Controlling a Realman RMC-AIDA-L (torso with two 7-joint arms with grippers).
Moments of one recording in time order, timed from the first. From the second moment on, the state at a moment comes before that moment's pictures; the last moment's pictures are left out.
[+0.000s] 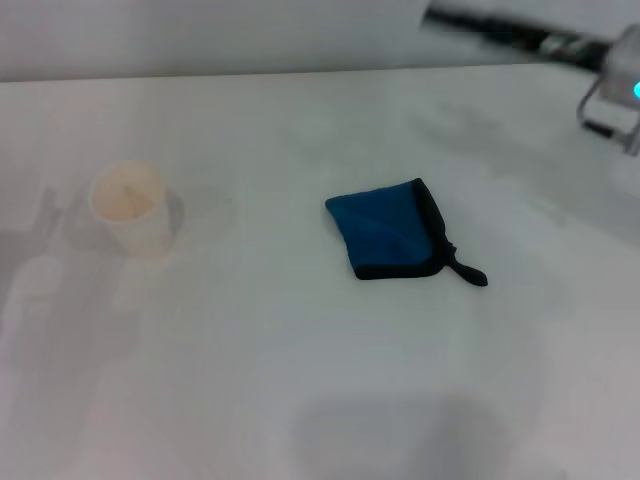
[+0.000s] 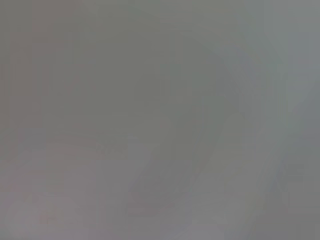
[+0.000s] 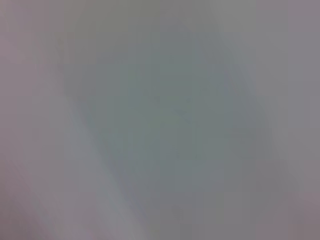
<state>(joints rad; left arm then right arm) -0.41 -2.08 1.15 0.08 -2.74 -1.25 2.41 0.43 2.01 -1.10 -0.84 -1.46 -0.95 1.97</state>
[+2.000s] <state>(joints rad) -0.42 -2.08 1.16 0.08 -2.75 -1.23 2.42 0.47 2.03 -0.96 -0.10 -0.41 -1.06 0.35</state>
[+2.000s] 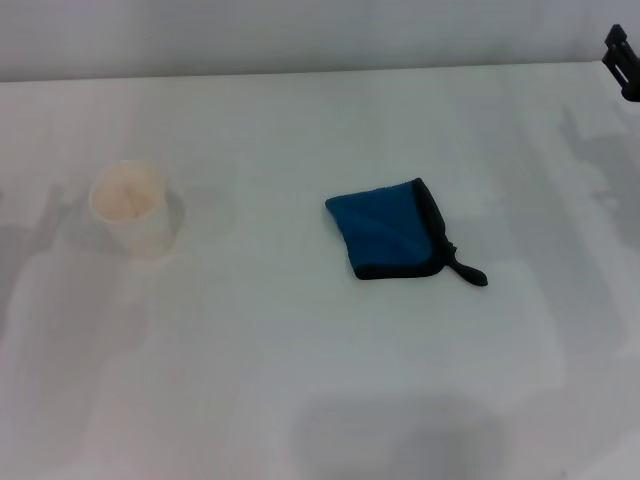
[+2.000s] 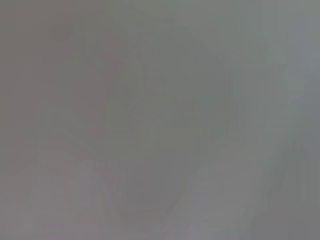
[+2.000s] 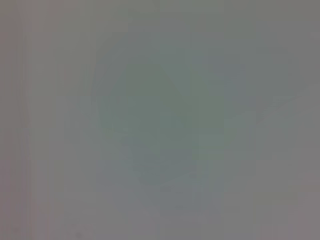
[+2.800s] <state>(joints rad) -0.47 -2.08 1.15 0.08 -2.80 -1.17 2.55 0.57 2.01 -0.95 -0.11 -0.41 -0.96 0.30</state>
